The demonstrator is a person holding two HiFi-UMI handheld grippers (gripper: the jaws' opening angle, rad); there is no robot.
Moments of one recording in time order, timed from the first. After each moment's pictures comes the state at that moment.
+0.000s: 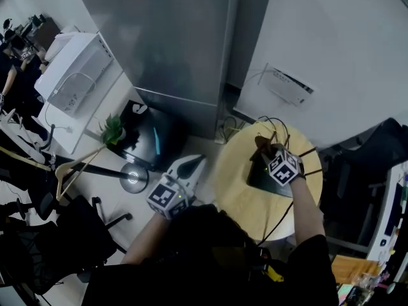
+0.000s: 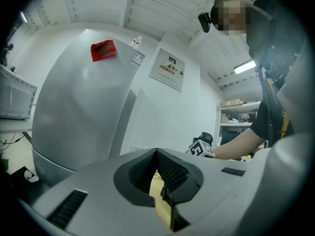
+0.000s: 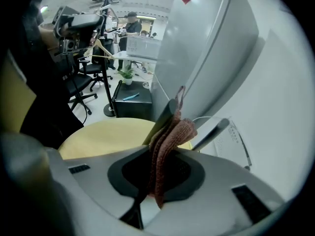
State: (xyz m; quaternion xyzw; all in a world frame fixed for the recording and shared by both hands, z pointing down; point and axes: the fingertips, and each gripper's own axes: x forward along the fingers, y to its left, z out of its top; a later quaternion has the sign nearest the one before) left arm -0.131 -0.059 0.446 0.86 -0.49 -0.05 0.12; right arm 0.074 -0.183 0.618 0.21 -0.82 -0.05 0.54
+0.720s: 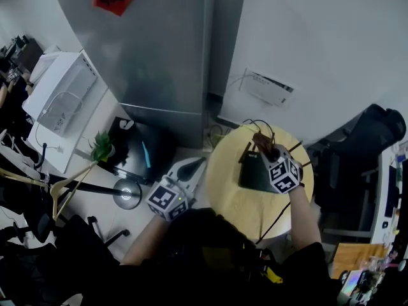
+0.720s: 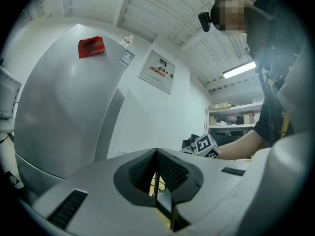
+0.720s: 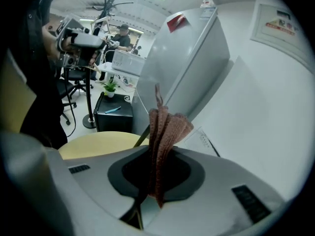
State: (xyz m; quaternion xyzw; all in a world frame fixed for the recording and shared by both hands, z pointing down) left arm -0.097 -0.064 0.429 0.90 -0.42 -0.05 0.11; right arm 0.101 -0.174 0.544 0.33 -0.83 -0.09 0.45
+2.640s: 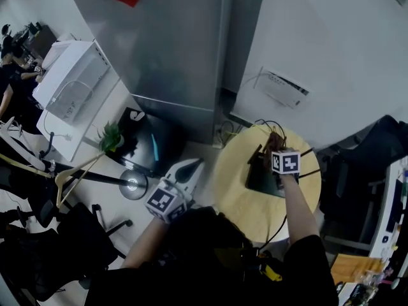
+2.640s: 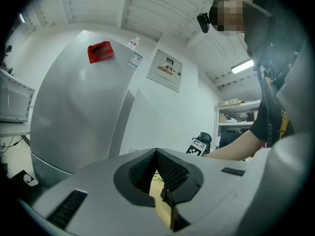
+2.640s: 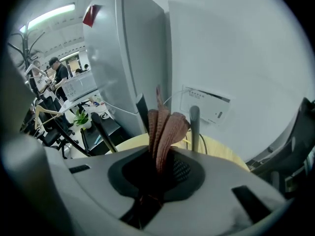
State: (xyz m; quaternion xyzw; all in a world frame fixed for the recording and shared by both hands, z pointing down) left arm -0.128 -0.060 0.439 0.87 -0.48 -0.05 0.11; right arm 0.123 -0.223 0.623 0.45 -0.77 0.25 0.39
